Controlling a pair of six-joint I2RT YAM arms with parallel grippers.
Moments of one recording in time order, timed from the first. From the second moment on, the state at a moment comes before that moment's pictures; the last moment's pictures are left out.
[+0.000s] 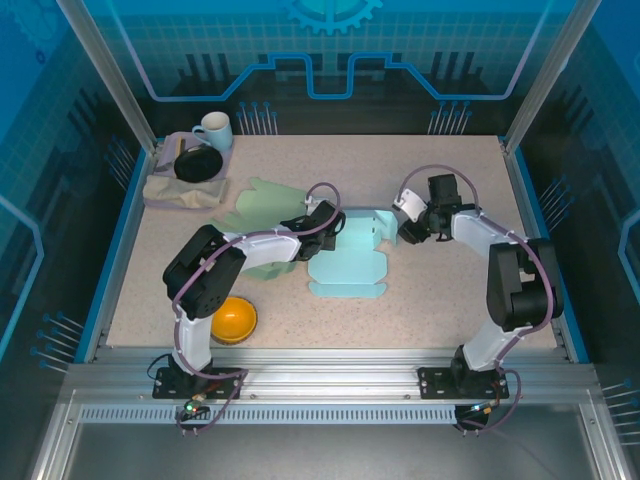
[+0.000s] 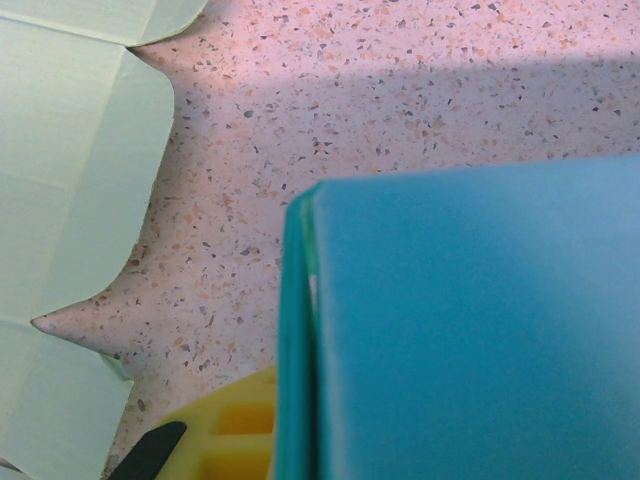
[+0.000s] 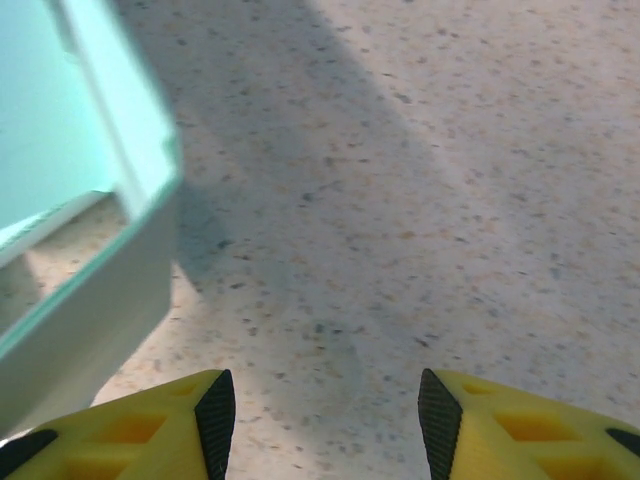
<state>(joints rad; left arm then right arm) -0.68 1.95 1.21 -0.21 -0.37 -0.55 0.11 1.68 1.01 -0.34 -0.22 -0.71</state>
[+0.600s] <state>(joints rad) -0.68 1.95 1.21 -0.21 -0.36 -0.56 0.19 1.68 1.03 -0.38 -0.27 -0.71</state>
